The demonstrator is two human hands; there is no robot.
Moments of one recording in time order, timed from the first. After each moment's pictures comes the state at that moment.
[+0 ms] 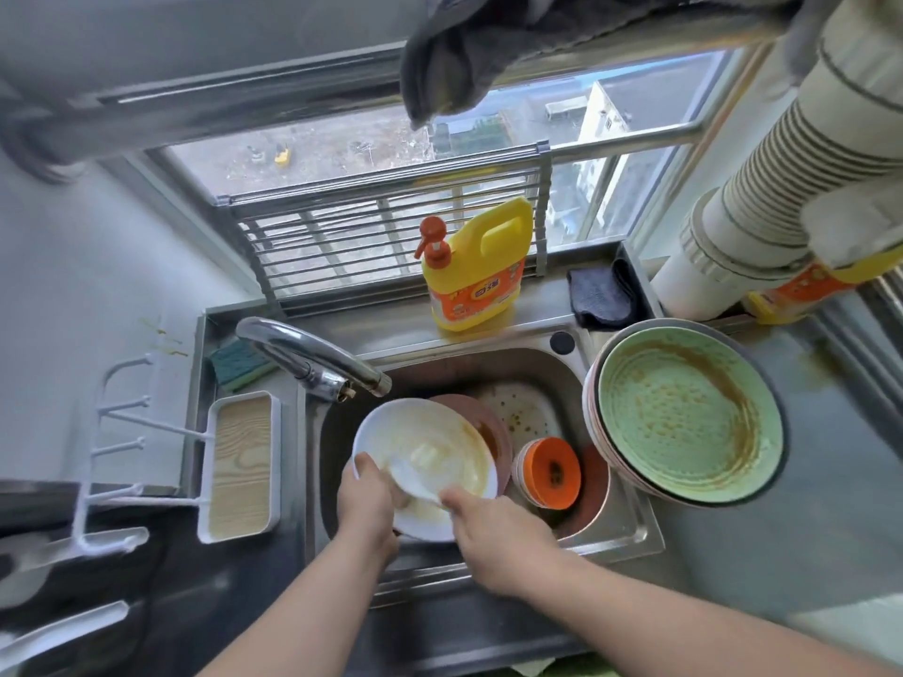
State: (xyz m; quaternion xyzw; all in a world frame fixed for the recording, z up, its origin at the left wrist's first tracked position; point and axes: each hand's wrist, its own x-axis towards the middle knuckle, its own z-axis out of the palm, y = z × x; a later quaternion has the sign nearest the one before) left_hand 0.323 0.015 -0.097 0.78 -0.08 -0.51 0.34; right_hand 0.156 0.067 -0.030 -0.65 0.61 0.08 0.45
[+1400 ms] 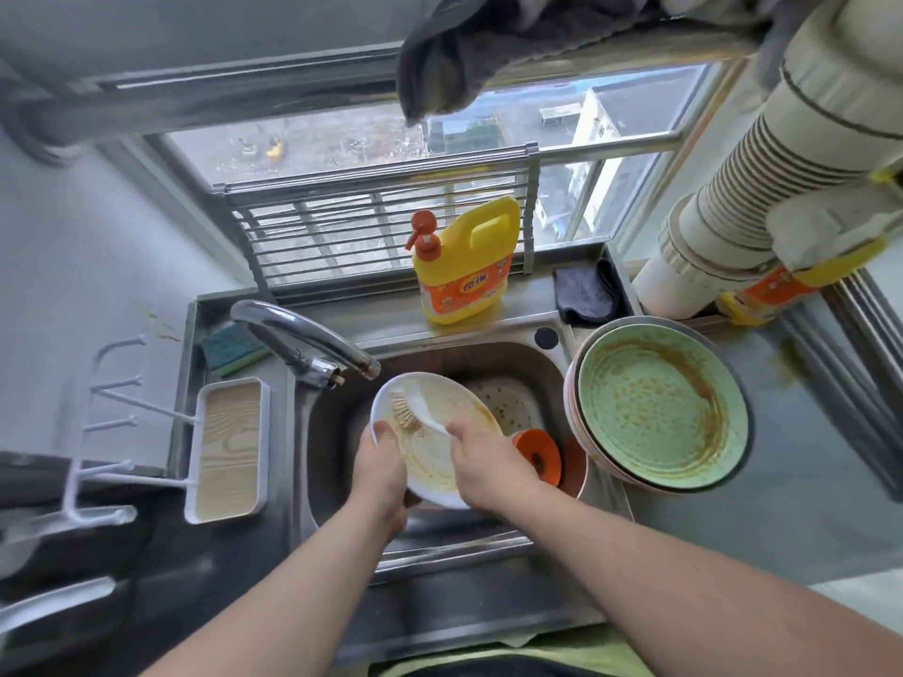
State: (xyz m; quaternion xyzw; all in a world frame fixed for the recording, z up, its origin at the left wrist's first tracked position) left_hand 0.288 0.009 -0.064 0.72 -0.11 -0.60 0.33; right_hand 0.143 0.025 -0.026 -0.55 0.67 -0.01 0.49
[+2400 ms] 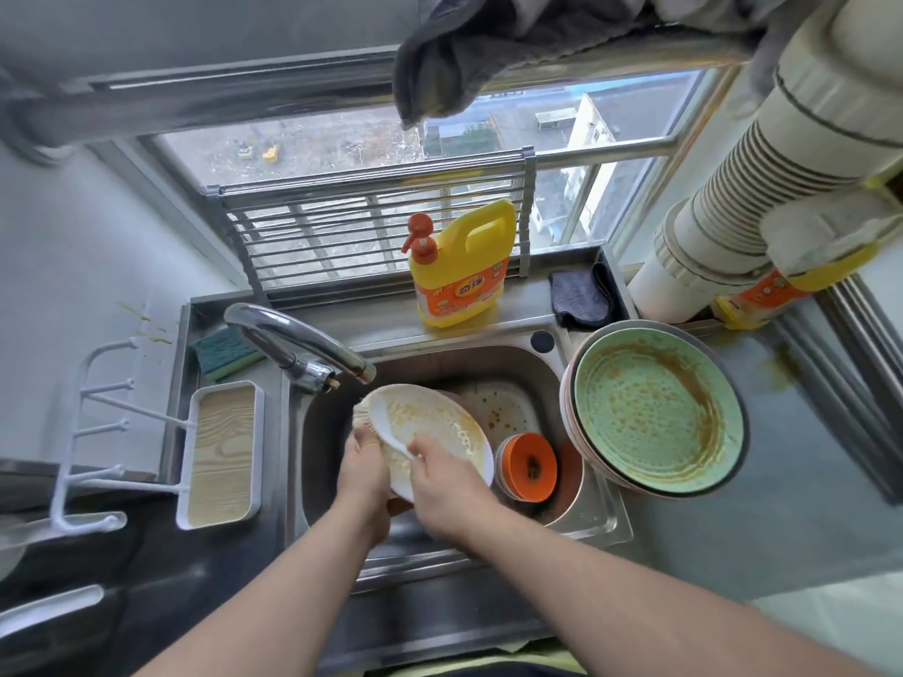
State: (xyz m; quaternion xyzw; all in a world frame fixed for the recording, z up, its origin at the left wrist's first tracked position) left_hand 0.299 0.007 -0.071 0.73 -0.13 -0.59 0.32; right_hand 0.183 0.037 -0.014 -0.52 0.66 -0.06 0.54
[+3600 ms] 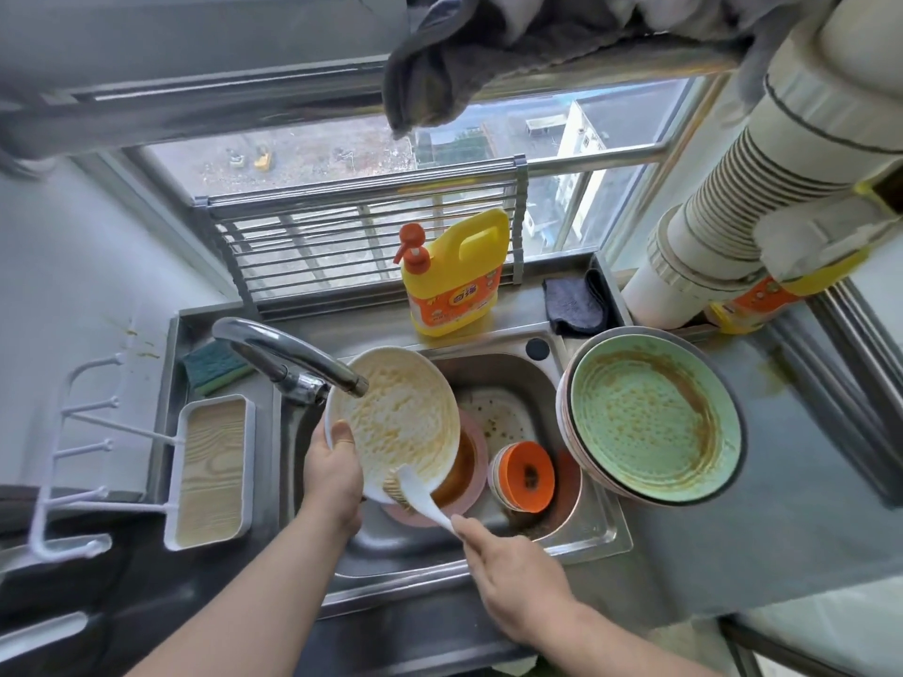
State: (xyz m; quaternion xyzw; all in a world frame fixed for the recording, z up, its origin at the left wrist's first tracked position) left_hand 0.327 -0.013 -0.079 0.70 -0.22 -0.54 0.42; right_hand 0.126 0.117 -0.048 -0.64 0.64 0.05 0.43
